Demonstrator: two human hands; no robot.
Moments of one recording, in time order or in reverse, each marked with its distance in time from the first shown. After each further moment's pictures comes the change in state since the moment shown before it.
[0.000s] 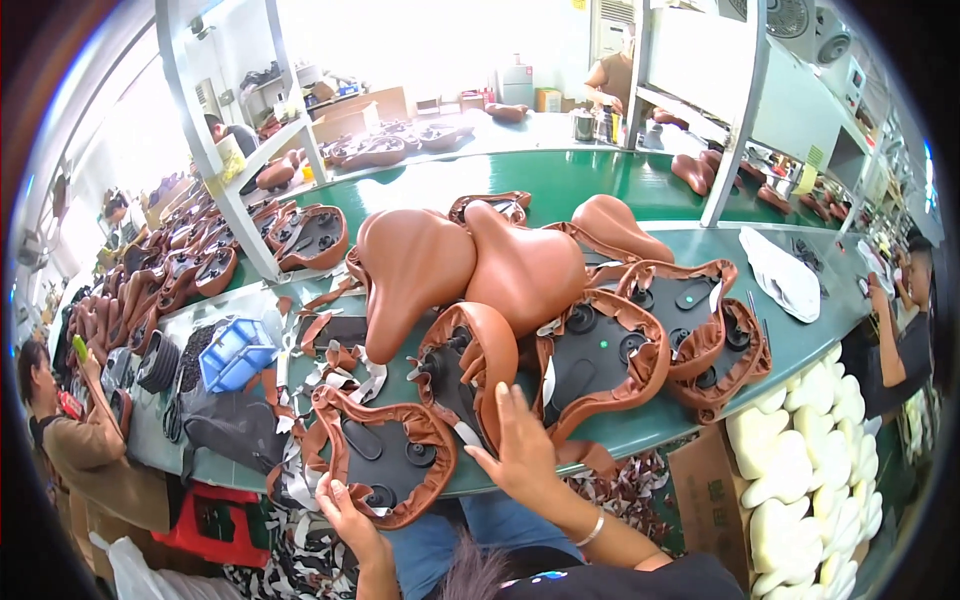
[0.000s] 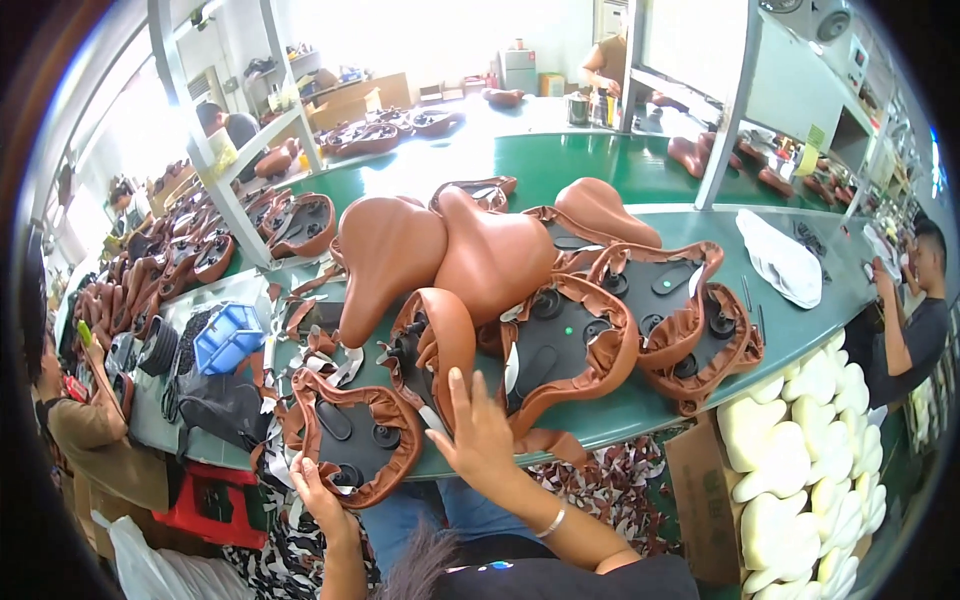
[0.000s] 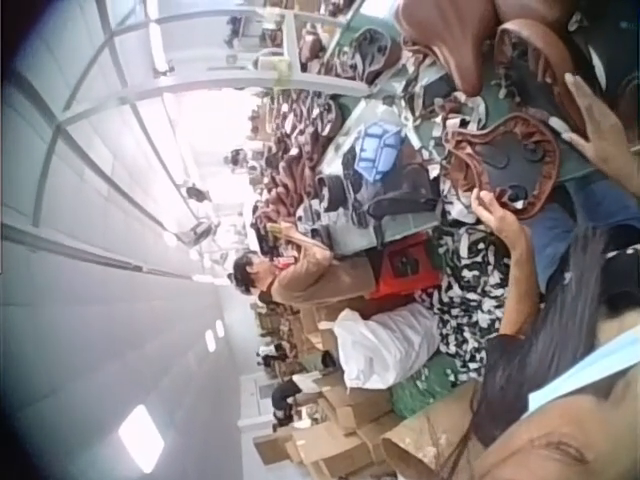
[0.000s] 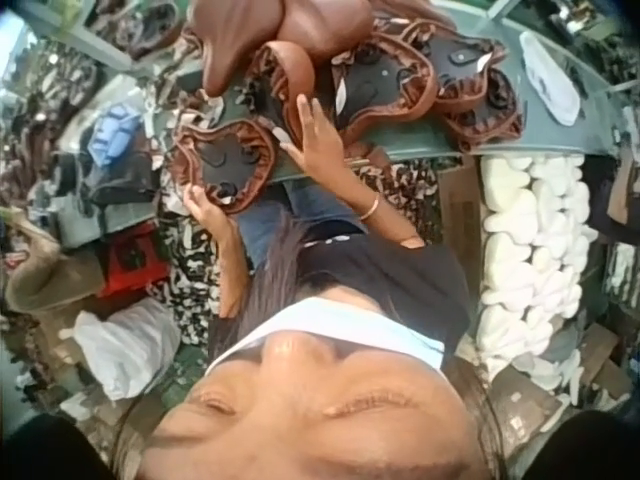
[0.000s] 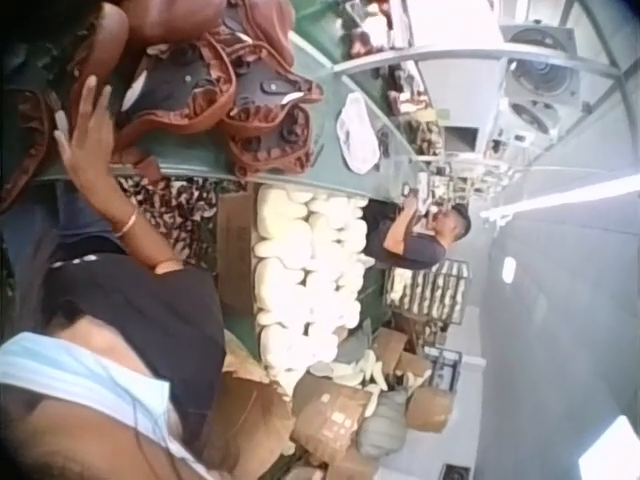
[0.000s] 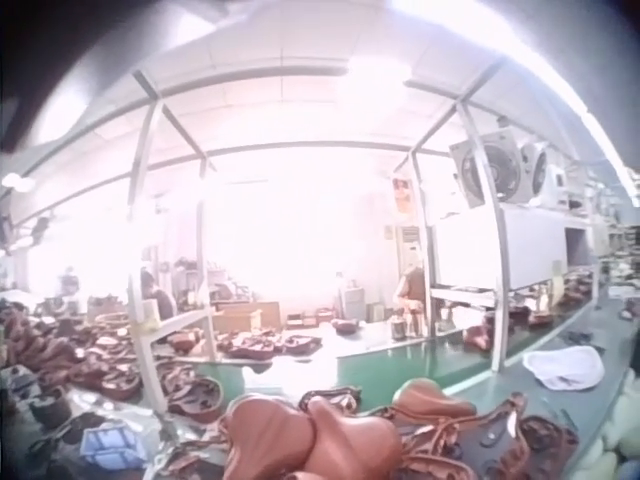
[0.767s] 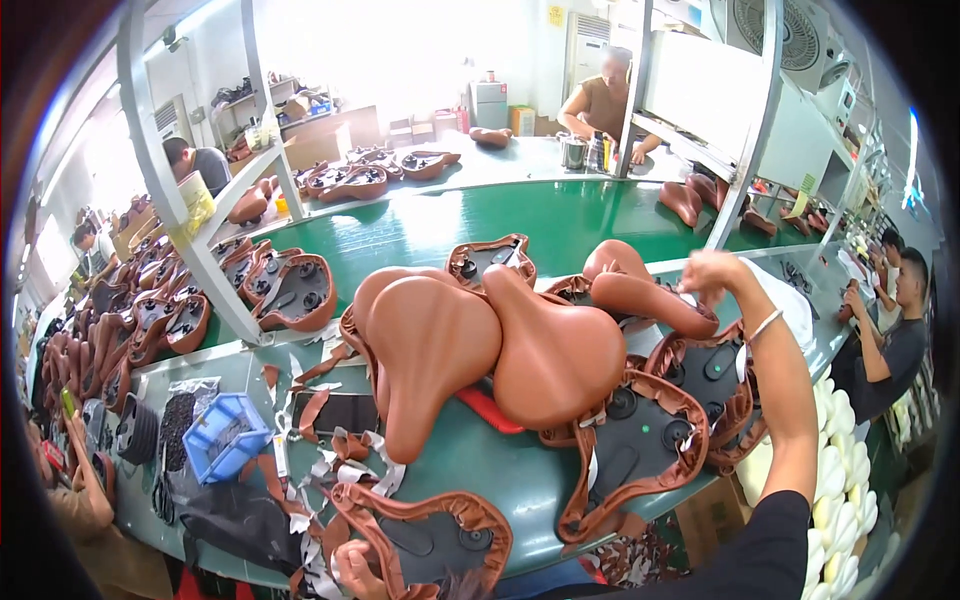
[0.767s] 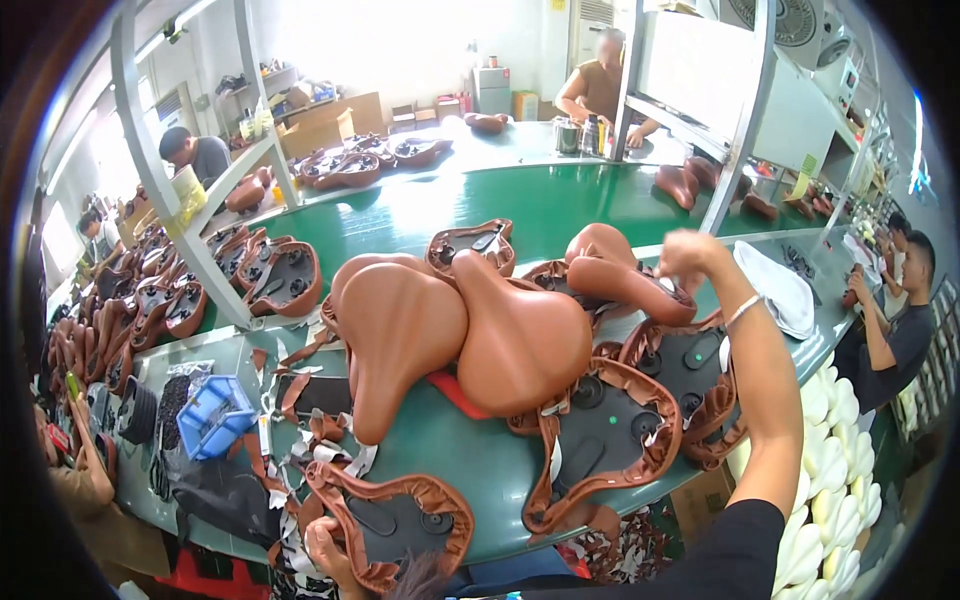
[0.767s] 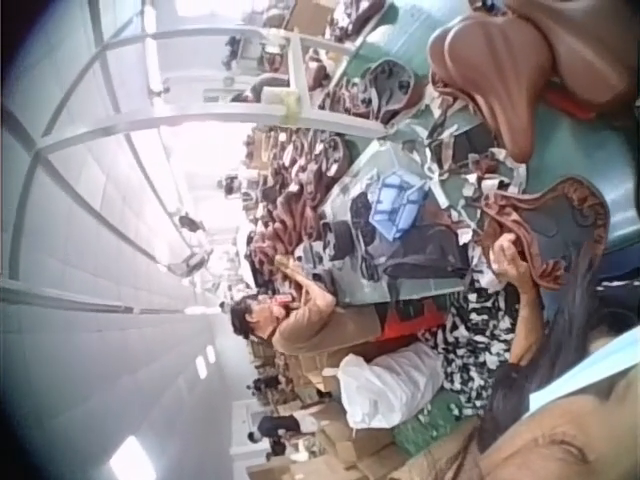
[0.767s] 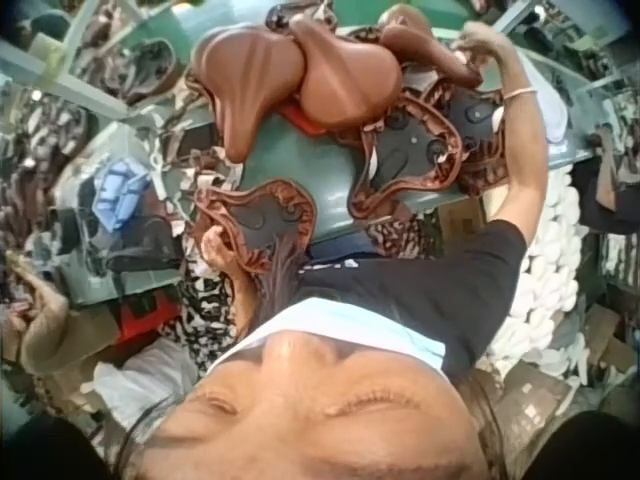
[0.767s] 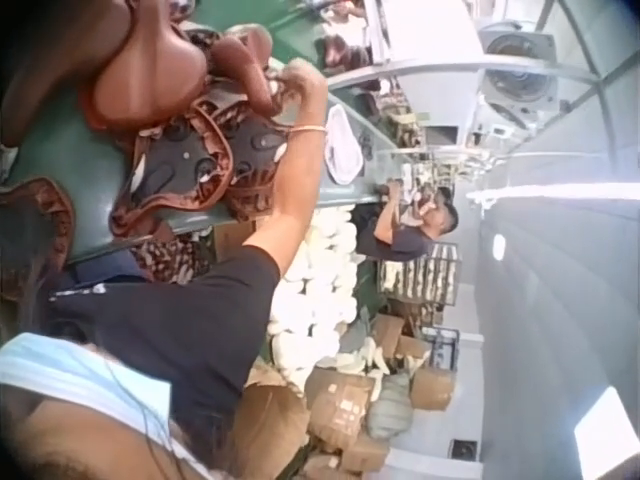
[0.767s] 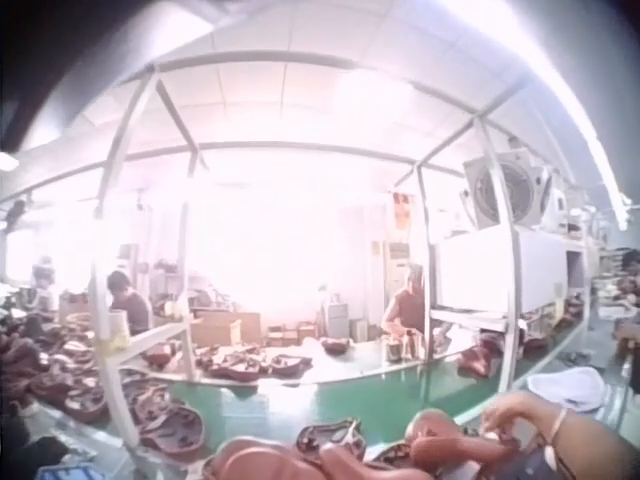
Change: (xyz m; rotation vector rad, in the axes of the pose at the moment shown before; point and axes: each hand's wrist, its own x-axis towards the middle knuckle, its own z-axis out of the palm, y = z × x) left_hand 0.112 -0.033 -0.002 0.850 -0.174 1.079; right_hand 0.303 0.254 -0.187 -0.755 -0.940 0.412
